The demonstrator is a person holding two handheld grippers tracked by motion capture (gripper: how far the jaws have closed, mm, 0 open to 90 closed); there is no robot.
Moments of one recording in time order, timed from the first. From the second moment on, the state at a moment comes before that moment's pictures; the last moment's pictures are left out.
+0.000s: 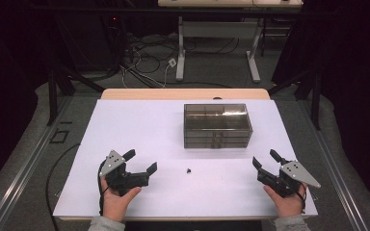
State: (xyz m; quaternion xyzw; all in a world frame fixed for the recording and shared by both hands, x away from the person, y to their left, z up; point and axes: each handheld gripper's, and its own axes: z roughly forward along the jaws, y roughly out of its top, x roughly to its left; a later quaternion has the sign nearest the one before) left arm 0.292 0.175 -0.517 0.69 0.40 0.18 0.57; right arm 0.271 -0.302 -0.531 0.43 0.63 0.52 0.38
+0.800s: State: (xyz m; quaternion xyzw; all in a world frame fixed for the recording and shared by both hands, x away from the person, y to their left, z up) left arm 0.293 0.147 -0.527 0.72 0.39 0.16 0.55; right arm 0.281 -0.287 -0.540 0.44 0.65 0.51 0.36
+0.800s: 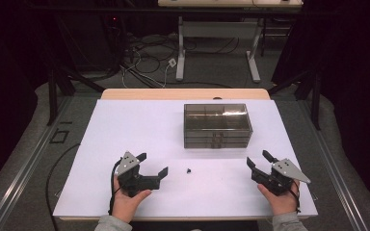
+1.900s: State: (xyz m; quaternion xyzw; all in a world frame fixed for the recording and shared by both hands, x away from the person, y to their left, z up) left arm 0.328 0.077 -0.524 0.77 0.39 0.11 0.50; right arm 0.284 -0.282 -0.542 0.42 0.67 0.50 0.36
